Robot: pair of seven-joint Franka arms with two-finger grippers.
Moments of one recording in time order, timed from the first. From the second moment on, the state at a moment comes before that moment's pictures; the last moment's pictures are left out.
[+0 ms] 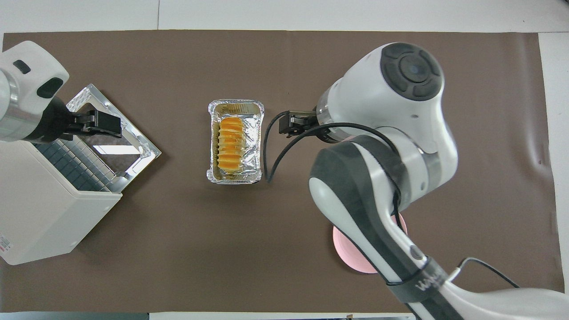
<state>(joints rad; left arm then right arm) -0.36 0.13 0.03 -1.68 -0.08 1.87 -0.31 0.17 0.13 0.07 -1.58 0.14 1.71 0.15</state>
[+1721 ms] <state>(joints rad) -0.64 0.46 0.04 -1.68 -0.08 2.11 -0.56 -0.01 -0.01 0.07 -1.66 -0.02 1.55 0.00</state>
